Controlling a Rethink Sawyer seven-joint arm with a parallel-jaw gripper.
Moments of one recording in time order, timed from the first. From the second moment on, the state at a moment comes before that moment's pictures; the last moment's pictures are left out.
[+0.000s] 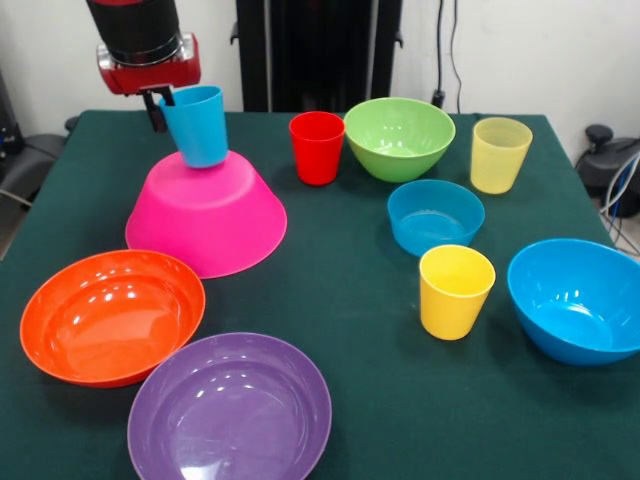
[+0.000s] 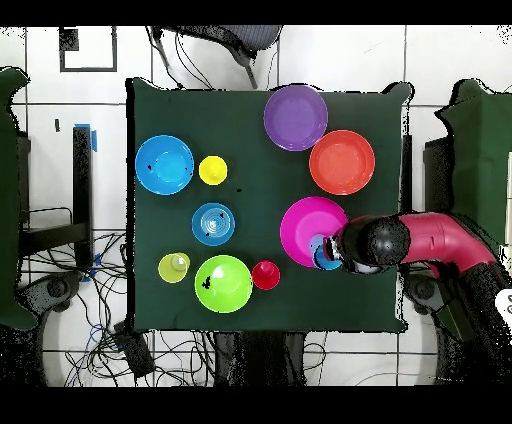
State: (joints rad) arm -1.09 -0.64 0.76 1.79 -0.78 1.00 1.67
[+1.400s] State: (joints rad) arm -1.00 -0.64 0.74 1.72 -0.79 1.00 1.67
